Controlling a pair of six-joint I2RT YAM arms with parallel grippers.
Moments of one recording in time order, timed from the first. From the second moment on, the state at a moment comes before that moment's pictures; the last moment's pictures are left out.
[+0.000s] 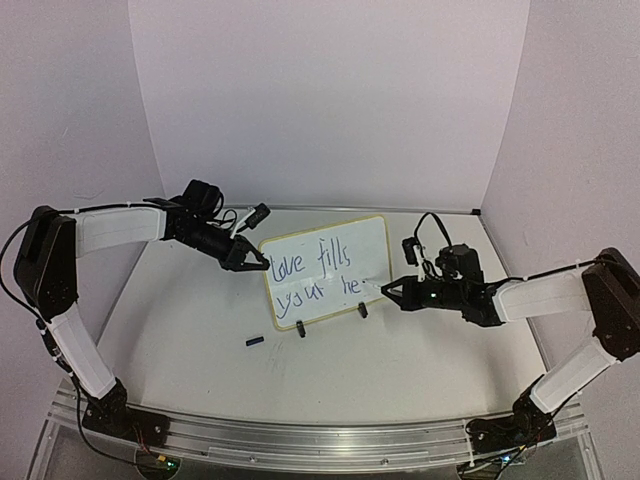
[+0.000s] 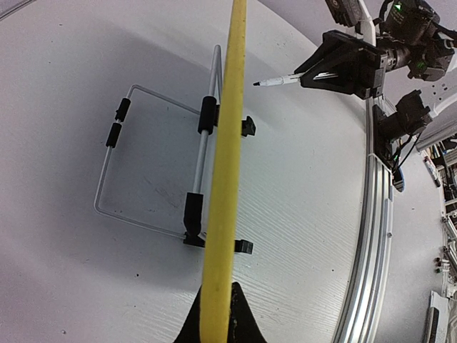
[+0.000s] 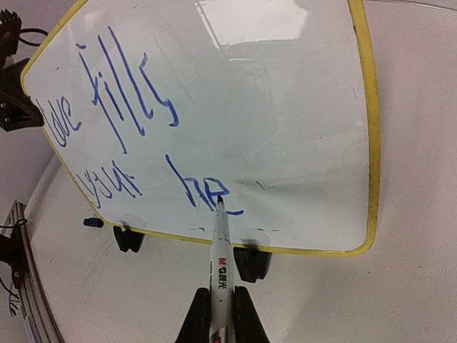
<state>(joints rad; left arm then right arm) -0.46 1.71 1.24 -0.45 0.78 0.23 0.56 1.50 0.61 0.38 -0.31 0.37</state>
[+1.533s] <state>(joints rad) -0.46 1.71 1.24 -0.46 0.78 0.23 0.53 1.60 0.63 0.41 -0.35 0.38</state>
